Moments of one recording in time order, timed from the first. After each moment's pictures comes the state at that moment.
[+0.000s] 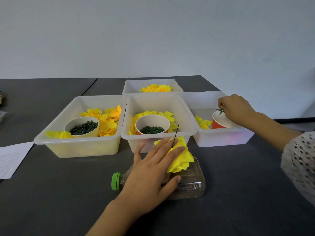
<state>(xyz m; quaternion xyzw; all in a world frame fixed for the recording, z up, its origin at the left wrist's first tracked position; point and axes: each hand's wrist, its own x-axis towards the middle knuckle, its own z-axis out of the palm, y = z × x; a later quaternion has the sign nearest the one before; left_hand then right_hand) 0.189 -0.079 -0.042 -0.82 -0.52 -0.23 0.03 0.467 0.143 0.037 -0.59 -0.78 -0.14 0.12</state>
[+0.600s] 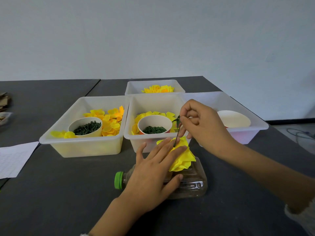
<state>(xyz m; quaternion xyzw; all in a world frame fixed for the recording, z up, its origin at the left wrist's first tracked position) 0.190 -0.080 -0.041 -0.82 -0.52 -0.23 0.04 0.357 0.004 0.041 -0.33 -0.78 0.29 0.45</state>
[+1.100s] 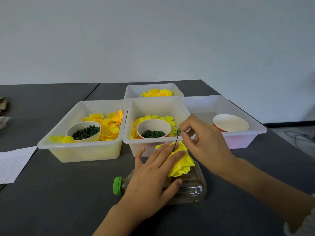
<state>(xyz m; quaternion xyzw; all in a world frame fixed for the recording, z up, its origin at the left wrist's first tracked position) 0.191 -0.079 -0.044 -0.81 -0.52 -0.25 0.05 0.364 -0.010 0.024 -0.32 -0.84 0.00 0.43</state>
